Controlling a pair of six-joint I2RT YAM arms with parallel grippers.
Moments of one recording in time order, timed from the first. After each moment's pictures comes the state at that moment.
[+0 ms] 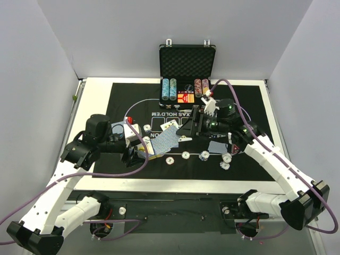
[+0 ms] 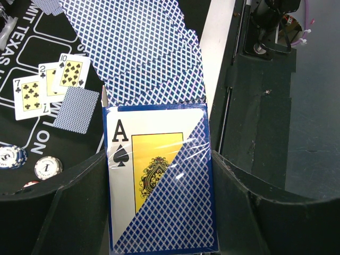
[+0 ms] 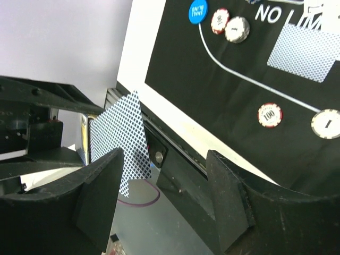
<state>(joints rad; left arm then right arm) -0.42 0.89 1.01 -0.76 0.85 0.39 0.57 1.19 1.09 -0.46 -0.48 0.73</state>
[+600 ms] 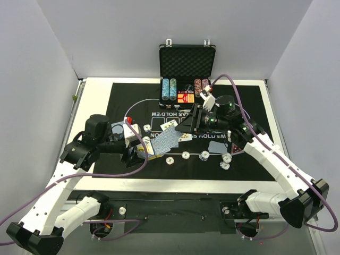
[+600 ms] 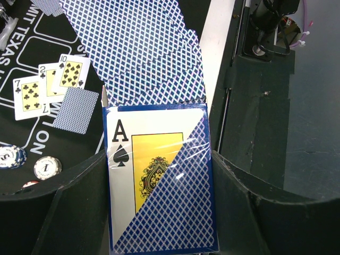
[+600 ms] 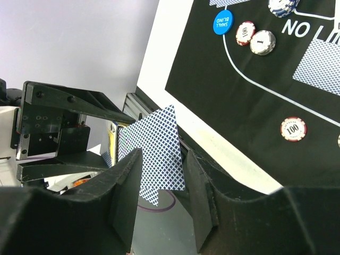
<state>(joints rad) -0.42 0.88 1.01 -0.76 0.85 0.39 0.57 1.21 1.14 -0.40 -0.50 0.79</state>
